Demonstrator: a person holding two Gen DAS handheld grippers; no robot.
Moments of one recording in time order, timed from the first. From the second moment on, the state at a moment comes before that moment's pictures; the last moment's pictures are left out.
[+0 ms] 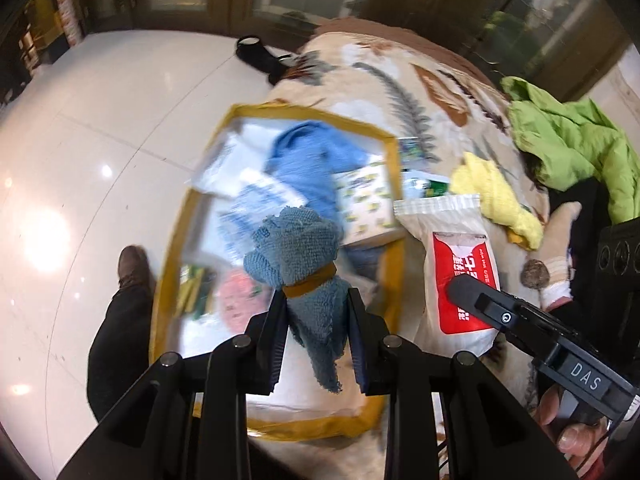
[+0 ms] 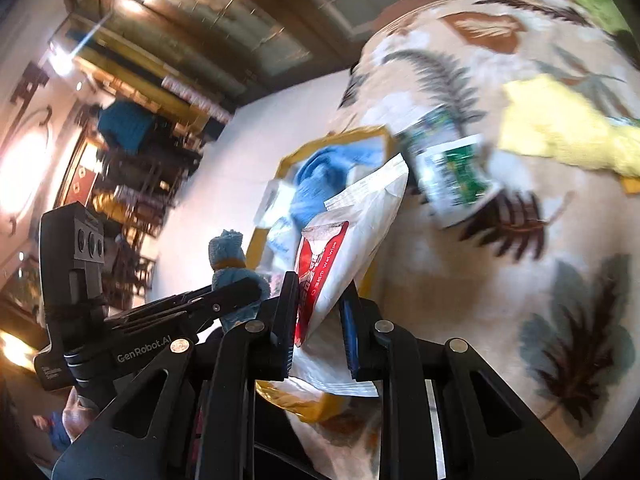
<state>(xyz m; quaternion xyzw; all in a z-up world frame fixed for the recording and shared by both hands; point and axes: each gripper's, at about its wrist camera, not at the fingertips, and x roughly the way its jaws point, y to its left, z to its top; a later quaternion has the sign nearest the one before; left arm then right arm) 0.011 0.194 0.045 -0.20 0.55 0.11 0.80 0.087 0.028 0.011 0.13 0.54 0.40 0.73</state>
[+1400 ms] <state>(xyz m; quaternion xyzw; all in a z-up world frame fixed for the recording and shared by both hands) 0.017 0.210 0.024 -0.17 0.54 0.20 0.80 0.093 0.034 -0.029 0.15 0.58 0.39 0.70</state>
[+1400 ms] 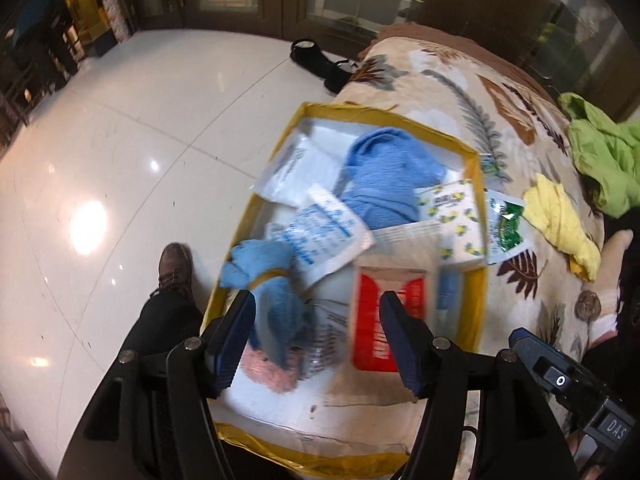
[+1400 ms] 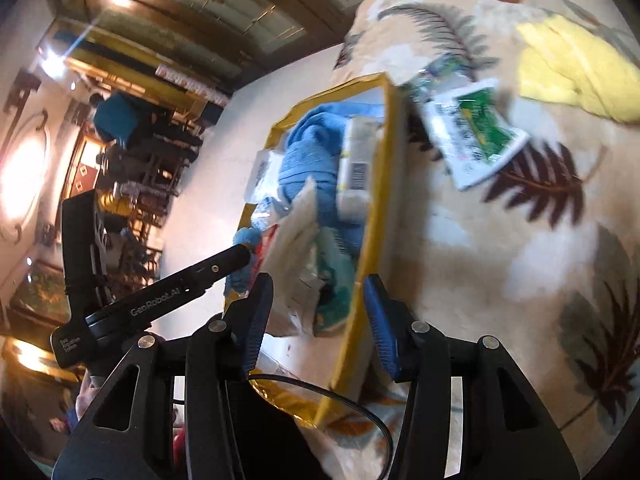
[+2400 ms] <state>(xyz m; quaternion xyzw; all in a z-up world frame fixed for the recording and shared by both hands) 0.149 0.068 0.002 -0.17 0.58 0.09 0.79 0.124 -0.148 -0.038 0.25 0.55 0.25 0.76</state>
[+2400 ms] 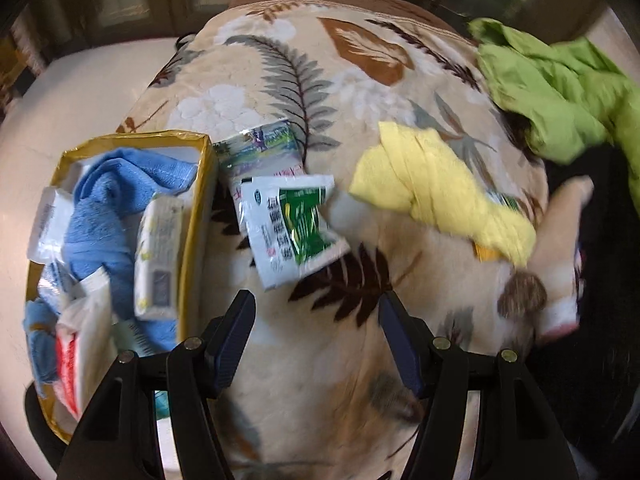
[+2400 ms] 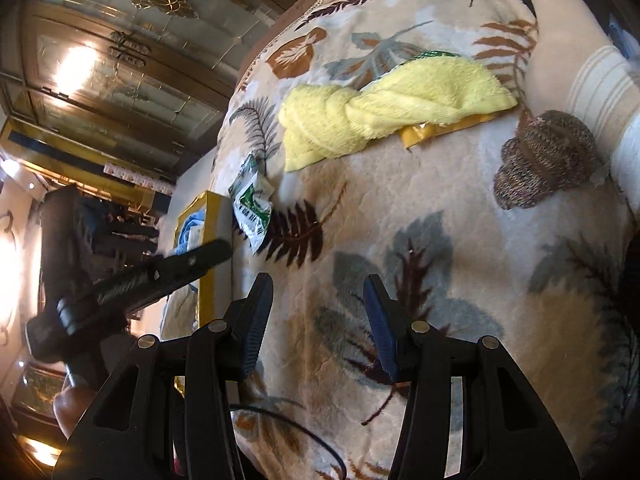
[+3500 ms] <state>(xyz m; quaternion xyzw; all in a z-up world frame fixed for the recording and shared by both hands) 0.191 0.085 -0.061 -0.25 0.61 0.13 0.74 0.209 -0.083 0.008 -0.18 0.46 0.30 0.82</state>
